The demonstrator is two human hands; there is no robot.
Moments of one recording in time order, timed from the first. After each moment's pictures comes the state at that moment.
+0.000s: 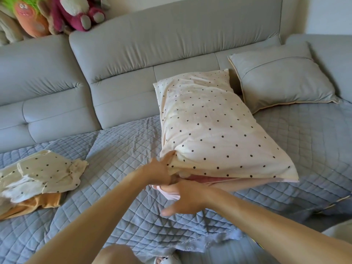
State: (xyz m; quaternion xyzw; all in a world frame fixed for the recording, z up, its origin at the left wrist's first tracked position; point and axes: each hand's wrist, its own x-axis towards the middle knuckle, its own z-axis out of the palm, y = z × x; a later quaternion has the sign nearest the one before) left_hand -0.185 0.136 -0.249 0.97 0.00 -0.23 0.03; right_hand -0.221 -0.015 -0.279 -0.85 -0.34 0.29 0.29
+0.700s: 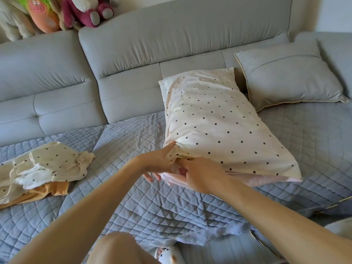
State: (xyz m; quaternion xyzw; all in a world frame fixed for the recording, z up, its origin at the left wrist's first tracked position) left_hand -0.202 0.137 -0.215 0.95 0.04 -0.26 0.19; right_hand -0.209 -0.034 -0.274 -0.94 -0.30 0.01 0.15
